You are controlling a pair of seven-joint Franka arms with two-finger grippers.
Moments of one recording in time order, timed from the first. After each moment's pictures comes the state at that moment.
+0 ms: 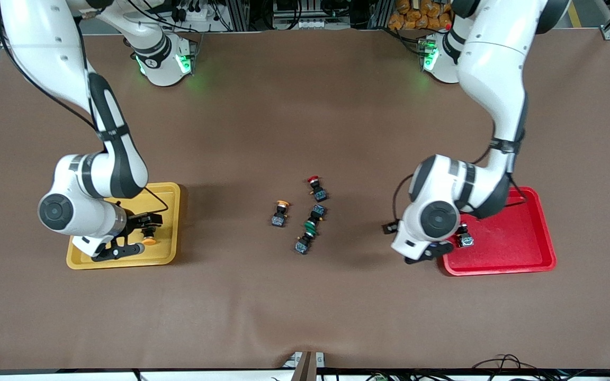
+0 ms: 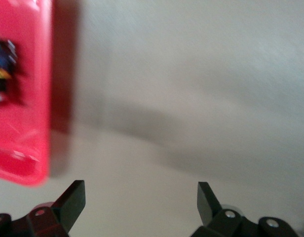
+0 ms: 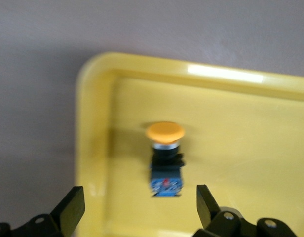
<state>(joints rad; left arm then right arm) -0.45 0.73 0.05 -1.40 -0.07 1.89 -0.70 0.23 0.53 -0.15 -1.72 0.12 2.10 -0.16</state>
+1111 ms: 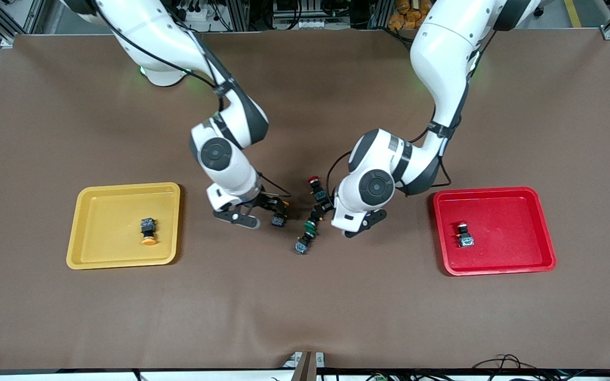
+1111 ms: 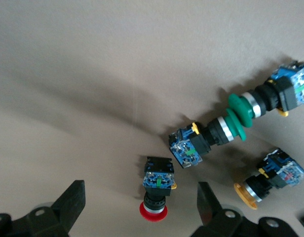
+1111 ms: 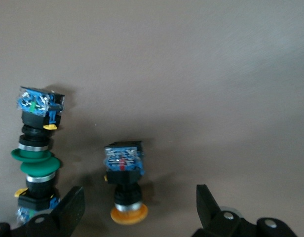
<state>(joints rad) -0.64 0.76 0.04 -1.40 -0.35 2.02 -0.95 0.58 0.64 0.03 -1.74 0.13 2.53 0.82</state>
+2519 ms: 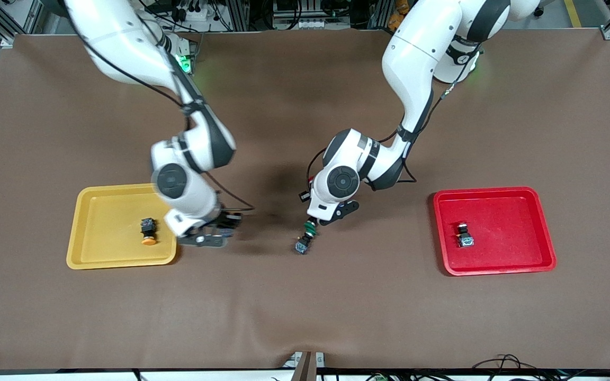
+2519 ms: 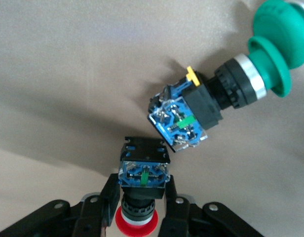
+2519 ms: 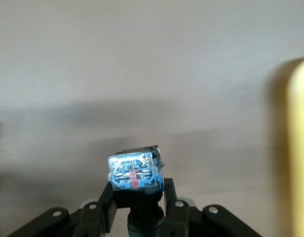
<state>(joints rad) -0.74 0.86 0.04 -1.40 -0.40 2.10 -0.95 0.42 0.55 -0.05 -1.70 0.09 2.26 0.36</state>
